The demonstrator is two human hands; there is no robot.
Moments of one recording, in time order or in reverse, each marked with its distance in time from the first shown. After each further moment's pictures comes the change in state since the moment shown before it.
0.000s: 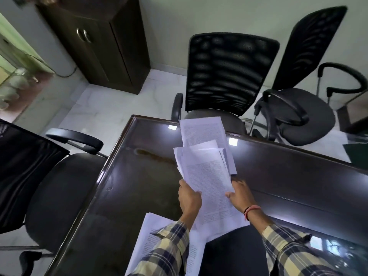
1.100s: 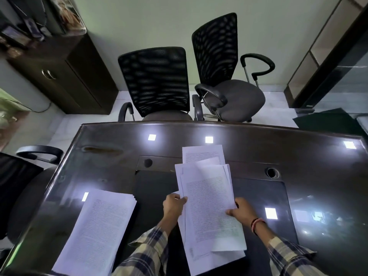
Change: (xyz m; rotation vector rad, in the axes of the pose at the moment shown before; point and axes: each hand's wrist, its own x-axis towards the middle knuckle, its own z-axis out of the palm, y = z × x) left_hand -0.256 -0.037 0.183 0.175 -0.135 -0.001; right_hand -0.249 0.333 -0.073 0.497 -0.085 0.215
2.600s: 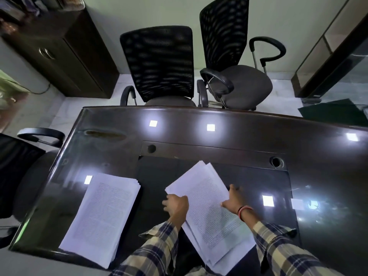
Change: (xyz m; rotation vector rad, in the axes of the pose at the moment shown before) left_hand -0.006 -0.028 0.021 0.064 0.091 -0.328; right_hand 0.033 0.001 0.050 -0.395 0.020 0.146
